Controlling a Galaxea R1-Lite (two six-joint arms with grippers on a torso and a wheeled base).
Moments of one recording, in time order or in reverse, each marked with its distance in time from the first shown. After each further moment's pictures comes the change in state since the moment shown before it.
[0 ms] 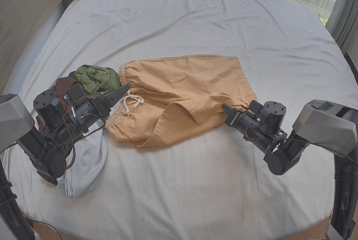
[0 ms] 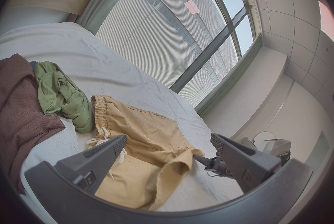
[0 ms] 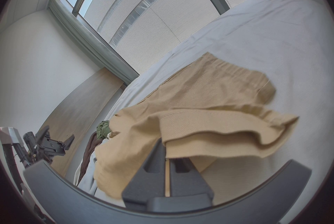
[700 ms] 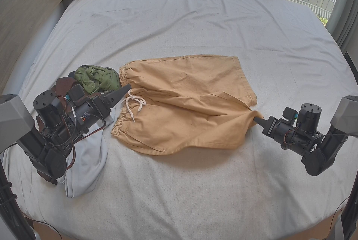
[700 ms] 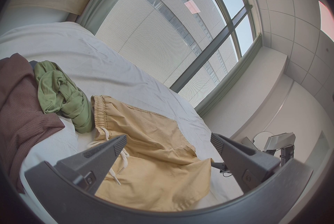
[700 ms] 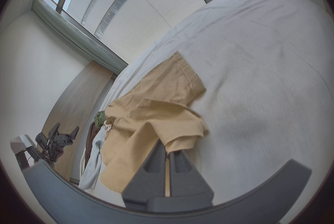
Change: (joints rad) left arm -0.002 0.000 0.002 0.001 0.000 0.000; right arm -0.206 -0.240 0.344 0.091 0.218 0.000
